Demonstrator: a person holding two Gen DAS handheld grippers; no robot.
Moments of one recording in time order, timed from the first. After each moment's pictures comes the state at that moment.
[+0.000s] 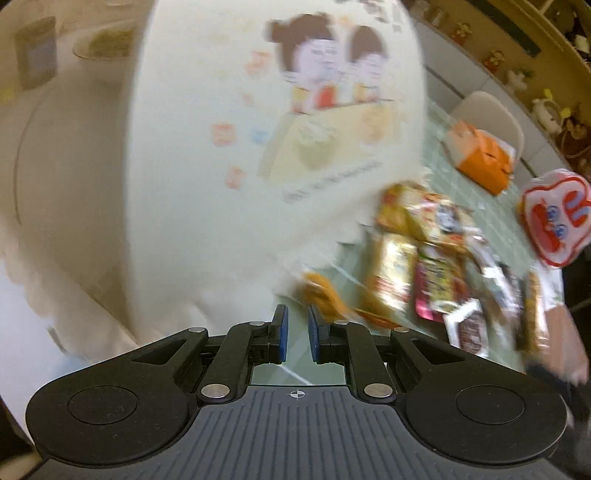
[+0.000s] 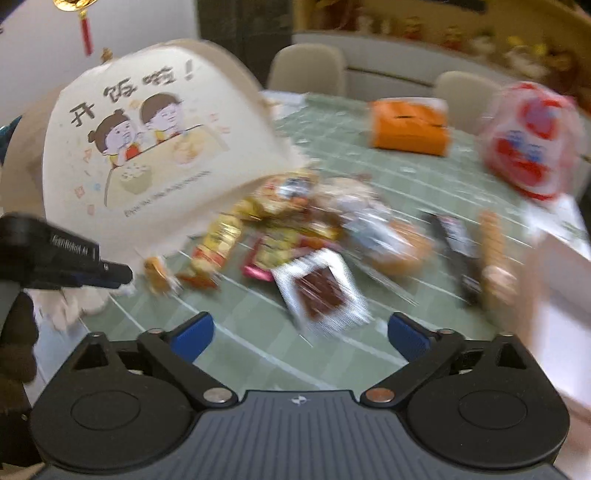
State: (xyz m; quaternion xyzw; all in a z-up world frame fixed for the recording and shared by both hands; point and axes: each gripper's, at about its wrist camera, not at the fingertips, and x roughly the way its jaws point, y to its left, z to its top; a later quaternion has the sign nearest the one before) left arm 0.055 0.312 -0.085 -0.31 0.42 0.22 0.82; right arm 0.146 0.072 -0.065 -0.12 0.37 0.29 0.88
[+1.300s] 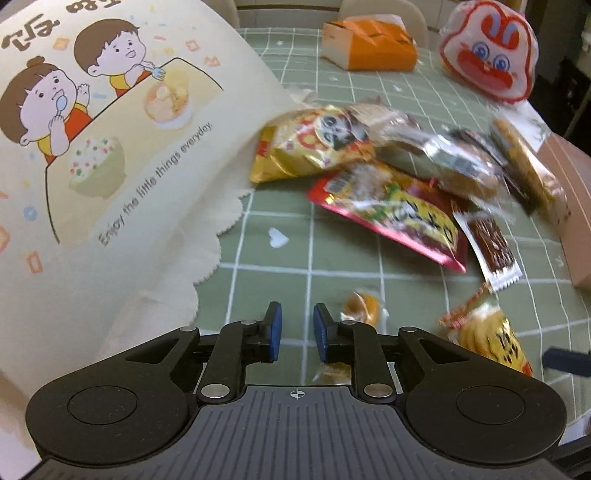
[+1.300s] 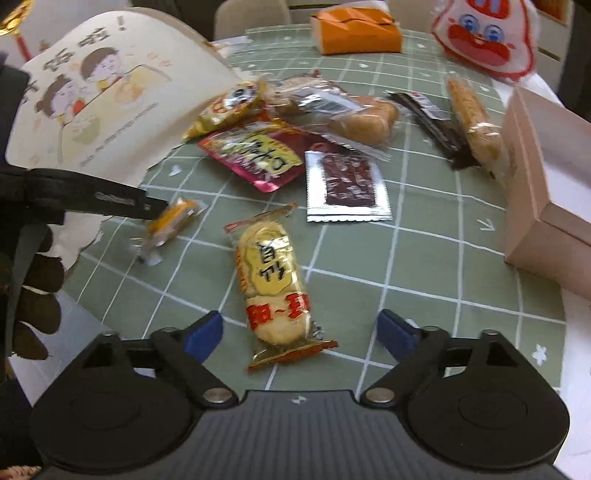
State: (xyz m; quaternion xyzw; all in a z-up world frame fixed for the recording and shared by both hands) left arm 0.129 0.220 -0.108 -0.06 0.49 0.09 0.86; right arm 0.117 0.021 -0.127 -0.04 0.46 0.23 0.86
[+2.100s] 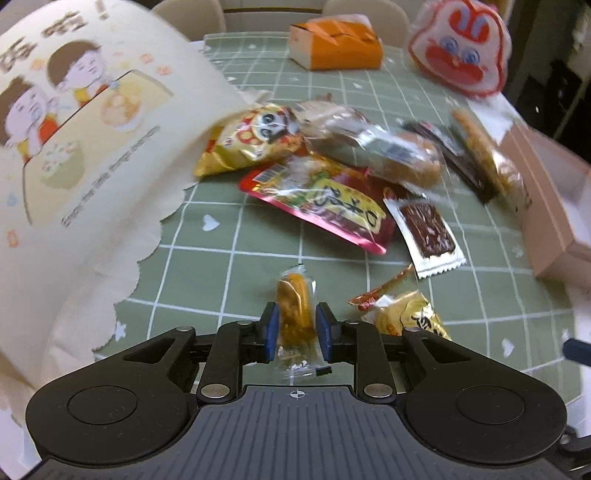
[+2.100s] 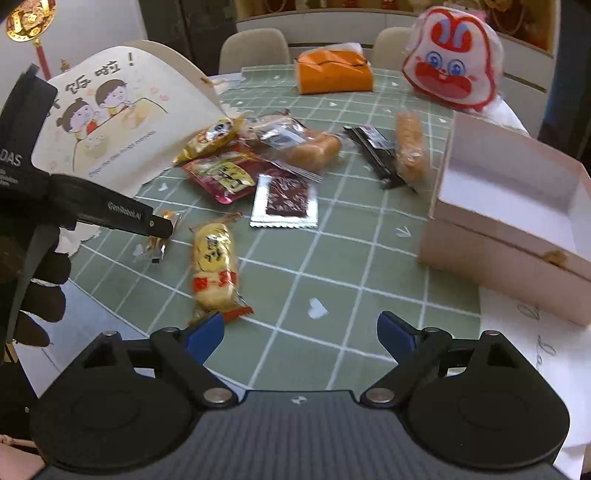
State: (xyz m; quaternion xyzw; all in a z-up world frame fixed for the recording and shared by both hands) left arm 0.123 0.165 -0.102 -0.05 0.48 0.09 0.87; right arm 0.089 -0.054 -0.108 -0.05 0.40 0.22 0.89
